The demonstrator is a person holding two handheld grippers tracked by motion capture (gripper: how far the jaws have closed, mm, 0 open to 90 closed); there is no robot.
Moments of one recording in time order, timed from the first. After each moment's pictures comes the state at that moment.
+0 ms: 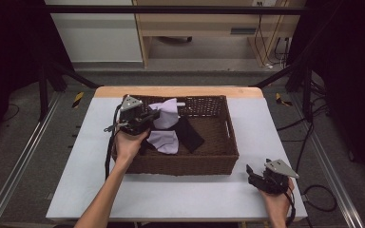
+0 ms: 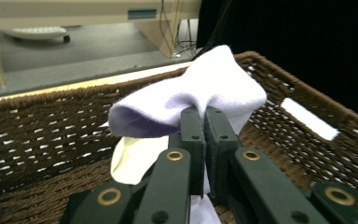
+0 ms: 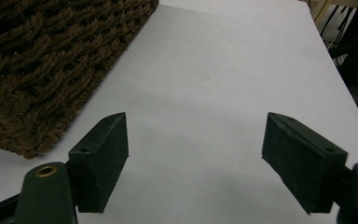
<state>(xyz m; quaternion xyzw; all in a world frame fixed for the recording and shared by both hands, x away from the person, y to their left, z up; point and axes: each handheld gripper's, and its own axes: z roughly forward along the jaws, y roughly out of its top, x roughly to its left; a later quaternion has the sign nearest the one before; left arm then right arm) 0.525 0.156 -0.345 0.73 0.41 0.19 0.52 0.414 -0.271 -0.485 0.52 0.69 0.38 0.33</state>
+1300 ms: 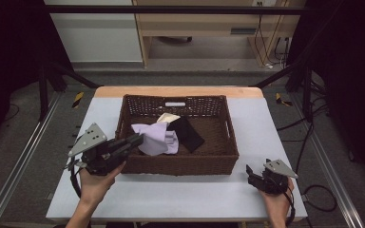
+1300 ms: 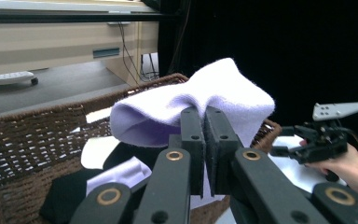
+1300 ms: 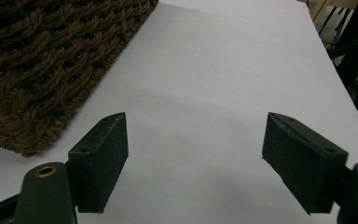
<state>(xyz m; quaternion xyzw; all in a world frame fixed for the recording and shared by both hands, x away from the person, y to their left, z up) 0.393 0.200 -0.305 0.72 0.33 0.19 0.58 0.414 -0.270 -0.485 0.52 0.69 0.37 0.34</state>
